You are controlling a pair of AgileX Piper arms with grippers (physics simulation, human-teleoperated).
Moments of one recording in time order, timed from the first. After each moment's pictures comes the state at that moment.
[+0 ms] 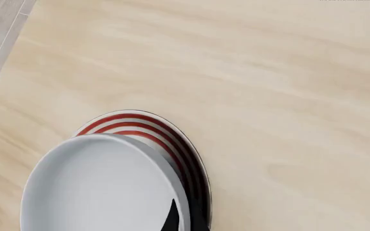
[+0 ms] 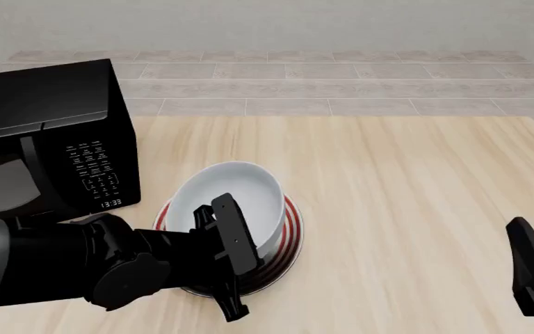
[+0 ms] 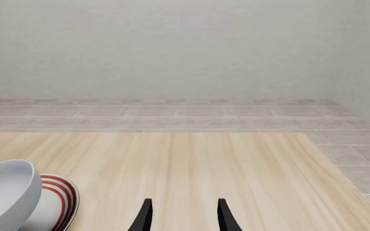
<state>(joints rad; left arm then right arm) -0.88 1.49 -0.62 0.00 0.44 0.00 0.01 -0.01 0.00 0.00</state>
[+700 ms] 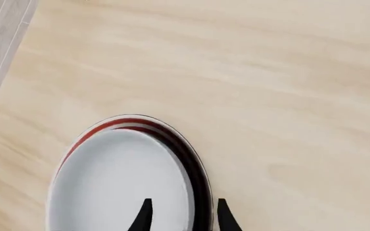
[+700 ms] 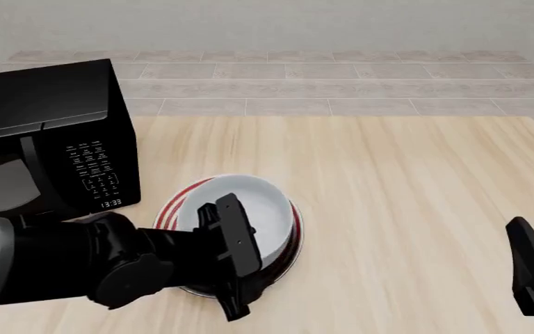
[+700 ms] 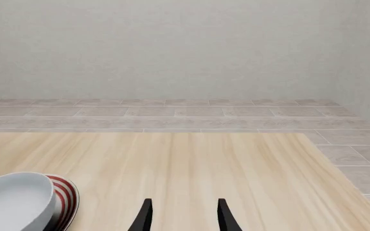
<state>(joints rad) -0.88 1.50 -0.63 0.00 0.44 0.00 0.01 -0.01 0.00 0.00</state>
